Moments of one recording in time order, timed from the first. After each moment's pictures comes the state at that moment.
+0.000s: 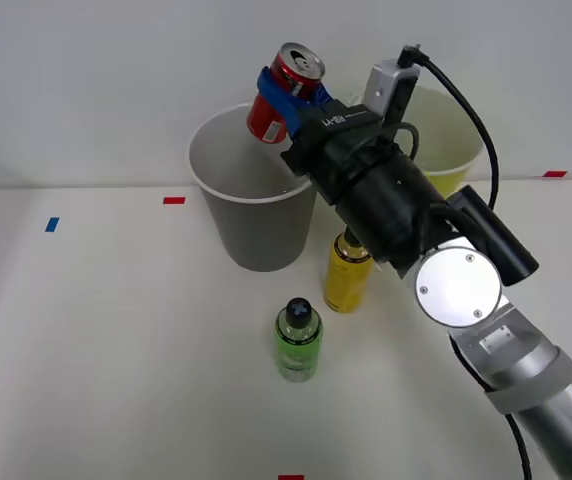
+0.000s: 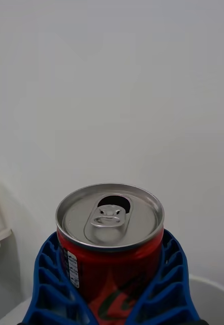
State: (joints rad) arm -0.41 -0.32 0.45 -1.84 -1.39 -0.03 2.25
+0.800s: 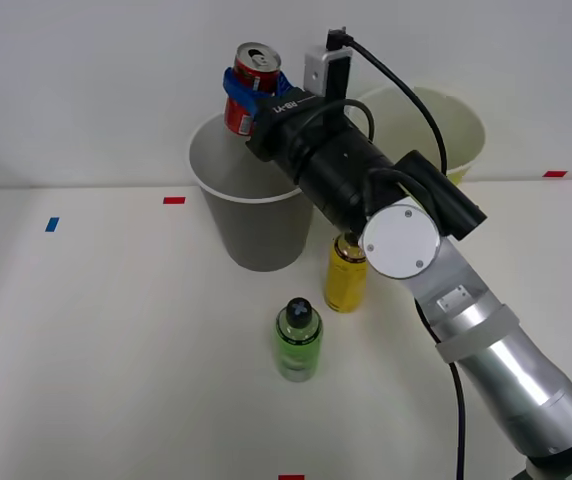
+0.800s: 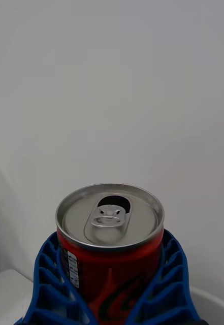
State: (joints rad) arm -0.54 -0.19 0.40 -1.63 -1.24 0.09 2.28
